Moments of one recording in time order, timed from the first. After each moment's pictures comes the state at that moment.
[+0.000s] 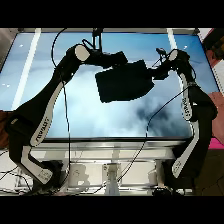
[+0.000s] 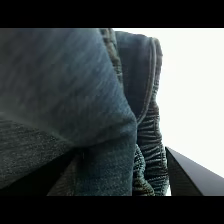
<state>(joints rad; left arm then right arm) -0.47 -1.78 1.87 0.94 -0.84 -1.50 -0.02 -2.11 2.03 -1.32 1.32 1.43</state>
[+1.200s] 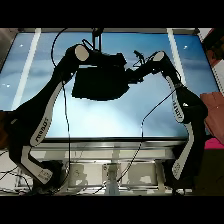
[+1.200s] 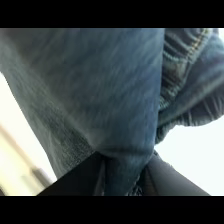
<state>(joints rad) -0.46 -1.77 1.87 0.97 -0.86 -1.50 0.14 -2.08 2.00 -0.85 1.35 1.42</state>
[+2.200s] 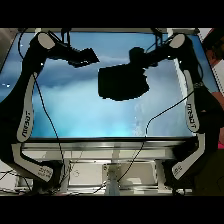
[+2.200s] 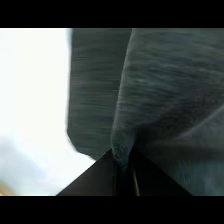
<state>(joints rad) -0.19 -1.72 1.87 0.96 -1.17 -1.50 0.16 -1.86 2.01 -0.98 1.28 1.49</state>
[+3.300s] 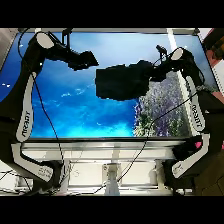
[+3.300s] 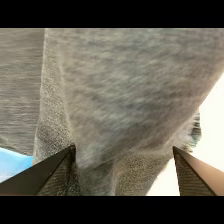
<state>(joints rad) -0.19 -1.72 1.87 0.96 -1.24 -1.50 0.02 -1.83 1.78 -1.21 1.29 1.50</state>
